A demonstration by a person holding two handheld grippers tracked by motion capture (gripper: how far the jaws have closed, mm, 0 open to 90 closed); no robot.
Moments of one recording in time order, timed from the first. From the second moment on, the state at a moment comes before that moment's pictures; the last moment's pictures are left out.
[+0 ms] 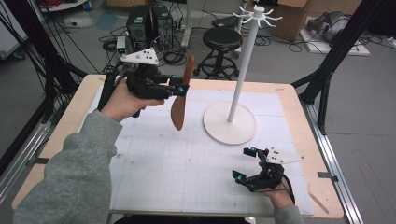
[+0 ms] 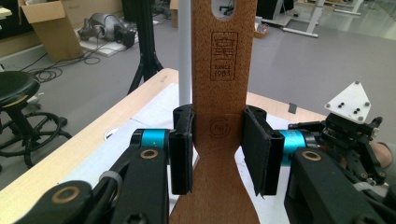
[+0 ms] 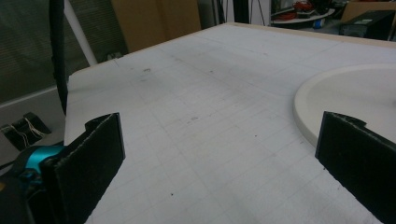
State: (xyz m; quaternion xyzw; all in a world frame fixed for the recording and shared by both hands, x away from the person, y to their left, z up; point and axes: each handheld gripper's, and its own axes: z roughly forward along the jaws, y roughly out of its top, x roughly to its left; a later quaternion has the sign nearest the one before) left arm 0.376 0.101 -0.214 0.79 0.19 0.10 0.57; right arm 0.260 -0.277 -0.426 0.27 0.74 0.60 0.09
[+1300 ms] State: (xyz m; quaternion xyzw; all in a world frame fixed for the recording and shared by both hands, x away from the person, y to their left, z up) left arm 0.416 0.011 -0.143 0.80 0.19 0.13 0.56; right arm 0.258 -0.279 -0.424 0.27 0.73 0.62 0.09
